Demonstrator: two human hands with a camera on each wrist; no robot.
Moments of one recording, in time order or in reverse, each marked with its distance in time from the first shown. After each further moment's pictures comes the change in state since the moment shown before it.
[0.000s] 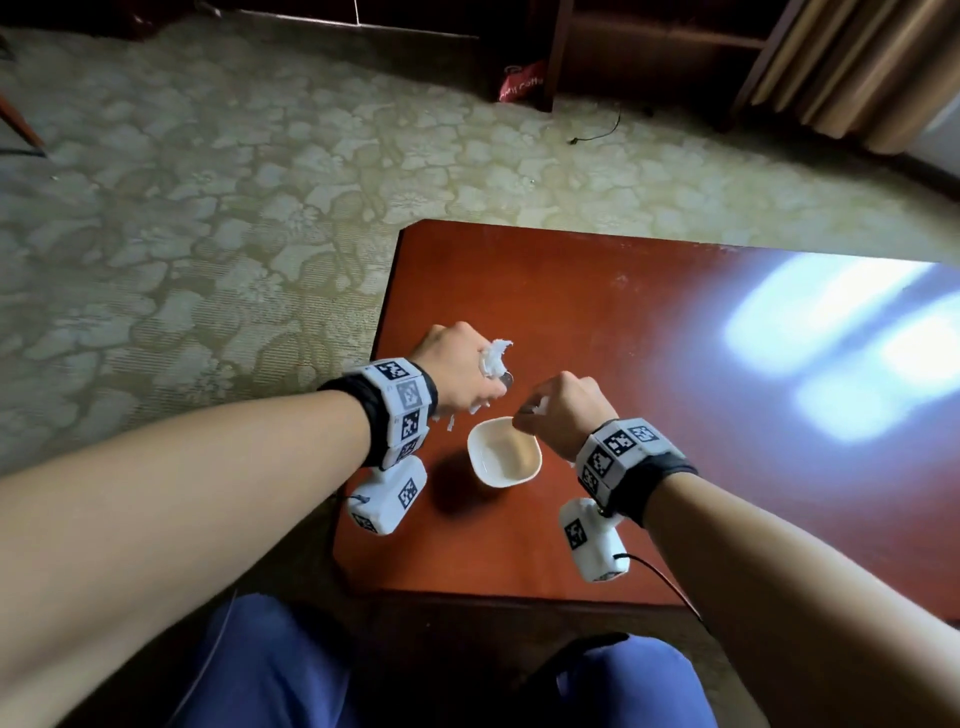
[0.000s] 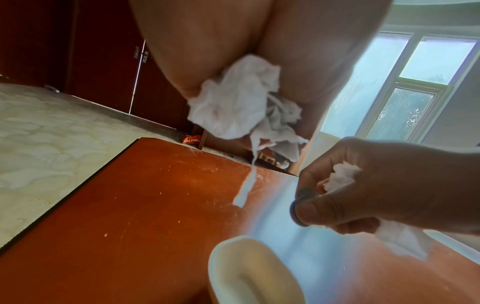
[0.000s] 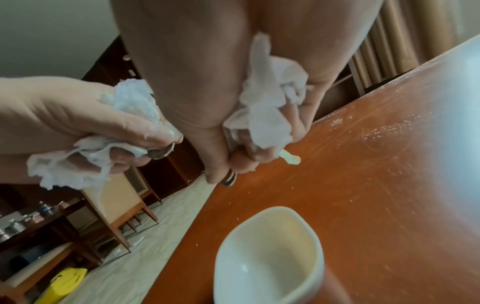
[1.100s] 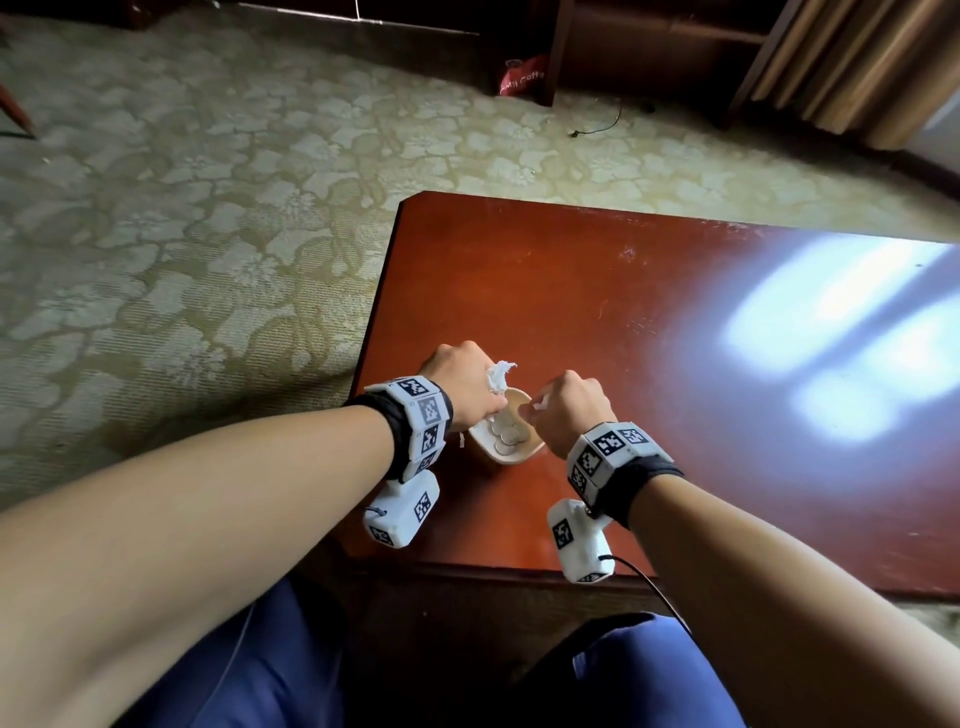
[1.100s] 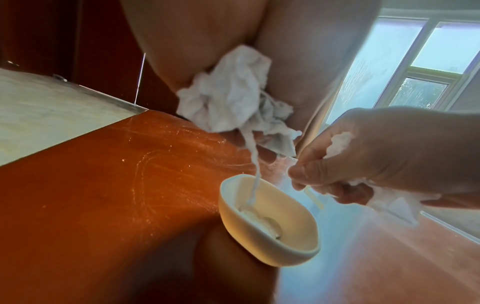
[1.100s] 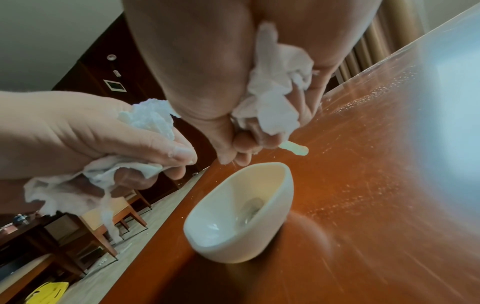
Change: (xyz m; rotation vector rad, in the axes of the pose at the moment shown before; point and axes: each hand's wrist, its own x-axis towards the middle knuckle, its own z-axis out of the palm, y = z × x) left_hand -0.005 -0.042 0.079 0.030 -0.012 -0.067; right_hand 0.001 0.028 0.063 0.010 0.121 0.093
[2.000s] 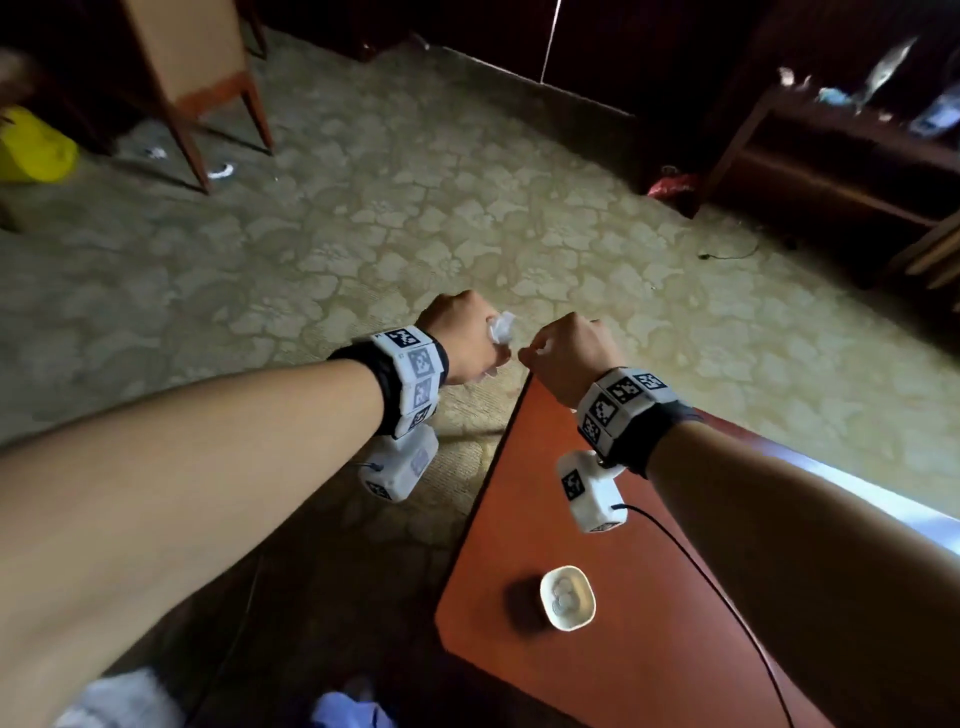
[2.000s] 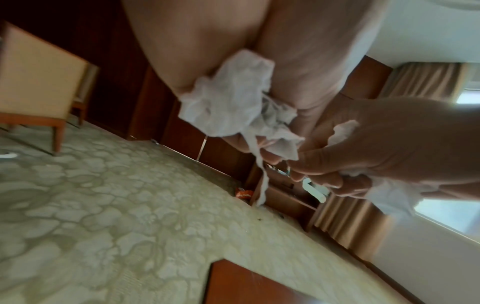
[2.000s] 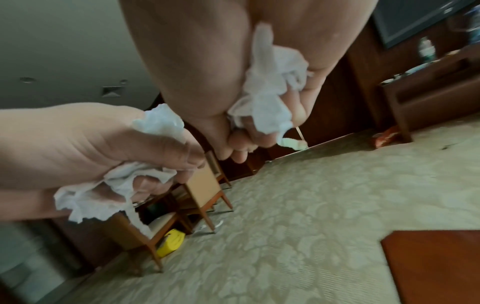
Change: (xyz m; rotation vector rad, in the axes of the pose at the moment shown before) left_hand -0.038 0.006 -0.440 -0.199 0.218 -0.203; right_hand 0.018 -0.398 -0.256 -0.097 -0.117 -0.419
